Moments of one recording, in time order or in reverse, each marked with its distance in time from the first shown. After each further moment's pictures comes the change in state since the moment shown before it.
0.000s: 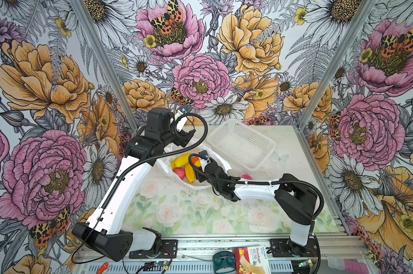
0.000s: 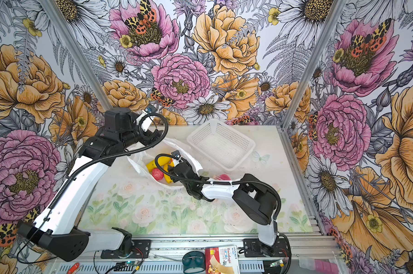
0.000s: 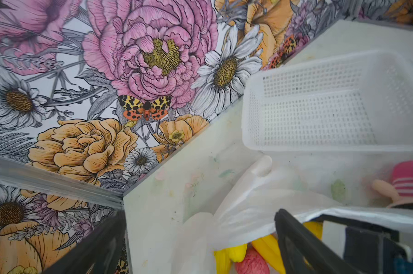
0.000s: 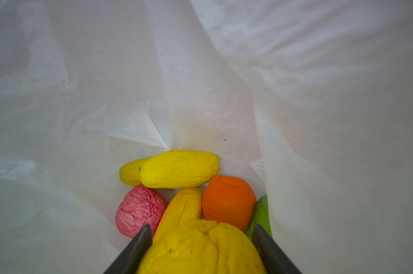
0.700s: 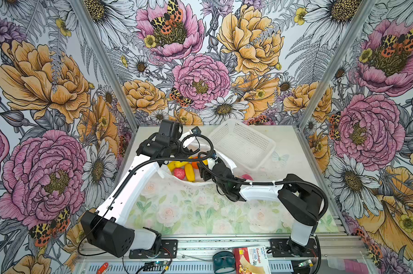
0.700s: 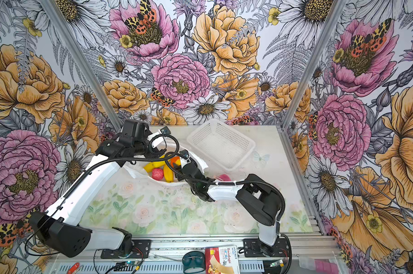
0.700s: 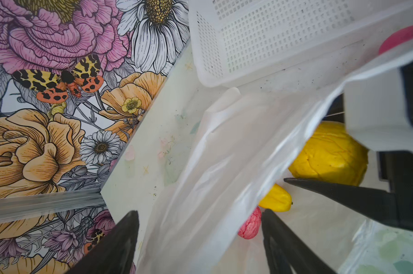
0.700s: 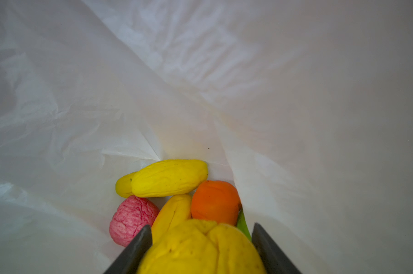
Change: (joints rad) left arm 0.002 0.043 -0.131 -0.063 0.040 0.203; right arm -0.030 -0.045 -0.117 0.140 -0.014 0.040
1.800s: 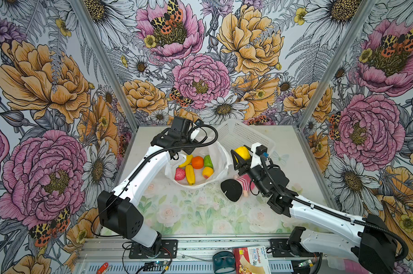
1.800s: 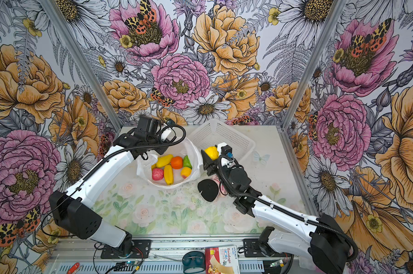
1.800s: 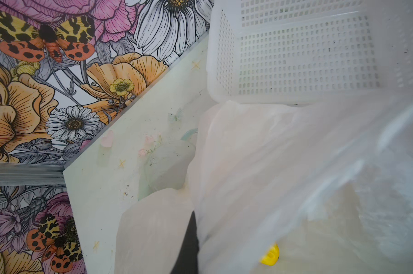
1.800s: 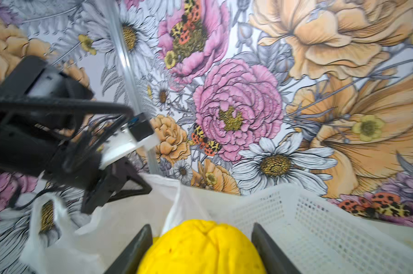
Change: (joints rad) left arm -0.043 0.153 0.065 0.069 -0.052 -0.318; right arm -0.207 -0.749 -0.383 0.057 -0.032 -0.084
